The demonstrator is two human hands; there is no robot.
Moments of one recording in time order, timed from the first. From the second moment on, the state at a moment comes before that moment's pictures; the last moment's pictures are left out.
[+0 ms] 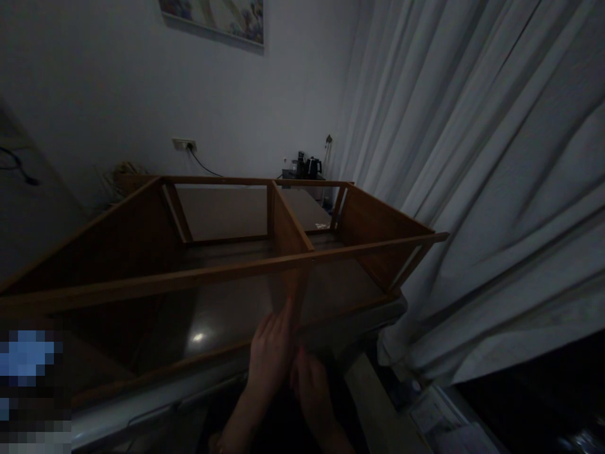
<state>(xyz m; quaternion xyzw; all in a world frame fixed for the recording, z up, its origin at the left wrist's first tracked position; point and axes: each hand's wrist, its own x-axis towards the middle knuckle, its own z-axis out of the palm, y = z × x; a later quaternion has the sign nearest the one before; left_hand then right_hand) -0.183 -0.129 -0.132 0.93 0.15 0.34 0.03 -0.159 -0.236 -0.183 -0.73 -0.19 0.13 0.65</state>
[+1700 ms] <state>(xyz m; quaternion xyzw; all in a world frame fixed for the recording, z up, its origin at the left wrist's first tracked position) -0.182 -0.129 -0.134 0.93 0.15 0.33 0.03 -0.161 -0.236 -0.172 -0.73 -0.16 0.17 0.65</state>
